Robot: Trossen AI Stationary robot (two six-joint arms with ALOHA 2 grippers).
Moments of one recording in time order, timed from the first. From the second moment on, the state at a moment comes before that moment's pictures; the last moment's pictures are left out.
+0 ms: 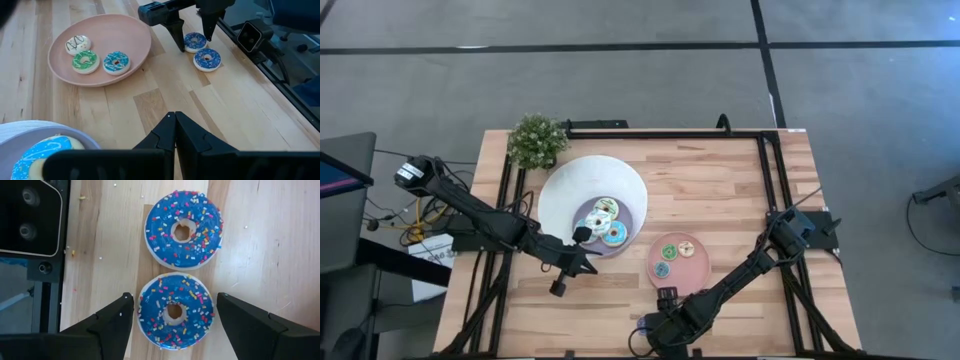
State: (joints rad) left arm -0.47 1.17 0.60 0.01 -0.11 -0.03; right arm 0.66 2.25 1.69 -0.70 0.10 0.48
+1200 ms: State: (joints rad) left arm -0.47 1.17 0.60 0.01 -0.11 -0.04; right arm 0.66 2.25 1.69 -0.69 0.10 0.51
